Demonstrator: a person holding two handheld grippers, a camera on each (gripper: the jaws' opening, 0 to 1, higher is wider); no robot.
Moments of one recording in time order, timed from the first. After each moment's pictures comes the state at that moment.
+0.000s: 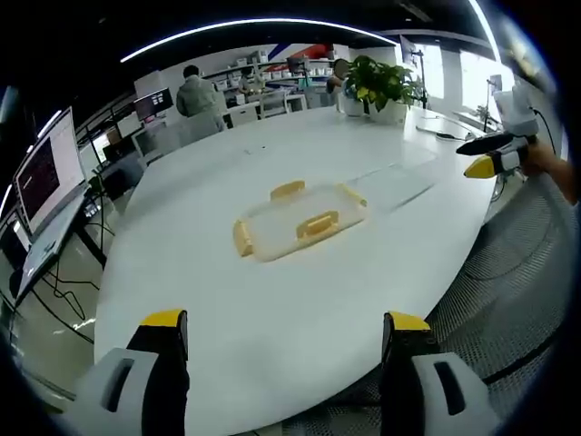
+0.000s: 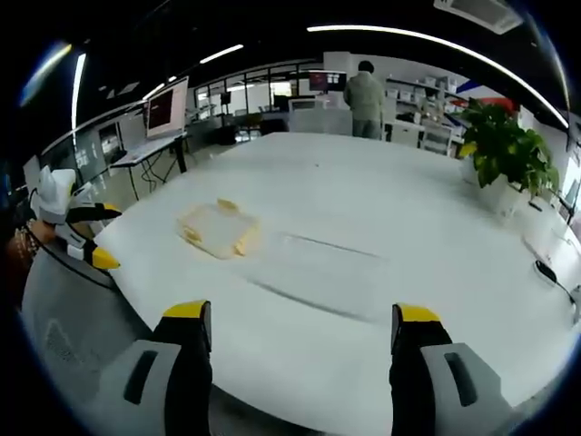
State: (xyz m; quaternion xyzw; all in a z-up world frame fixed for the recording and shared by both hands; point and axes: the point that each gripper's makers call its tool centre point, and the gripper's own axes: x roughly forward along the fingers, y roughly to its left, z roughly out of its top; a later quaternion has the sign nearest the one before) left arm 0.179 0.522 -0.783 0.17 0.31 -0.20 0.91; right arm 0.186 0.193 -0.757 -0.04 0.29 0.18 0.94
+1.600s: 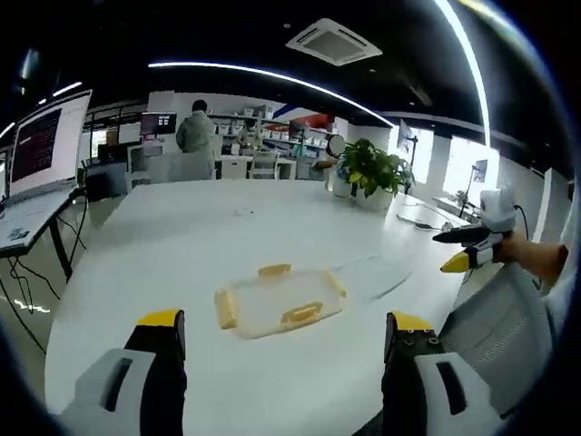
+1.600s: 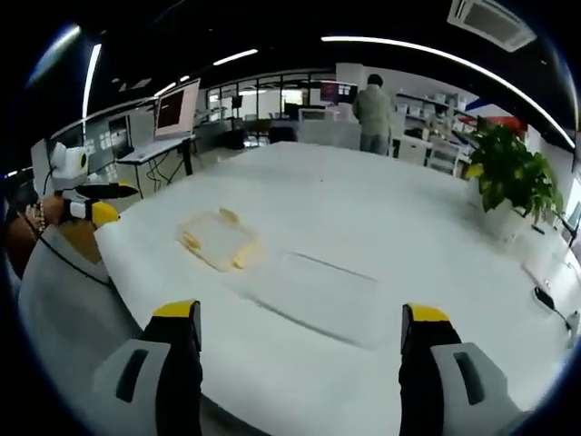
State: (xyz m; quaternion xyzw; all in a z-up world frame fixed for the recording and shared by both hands) left arm 0.227 0.508 -0.730 0.02 0.20 -0.28 0.94; right arm 0.206 0.195 -0.740 -0.06 0.25 0.21 0.94
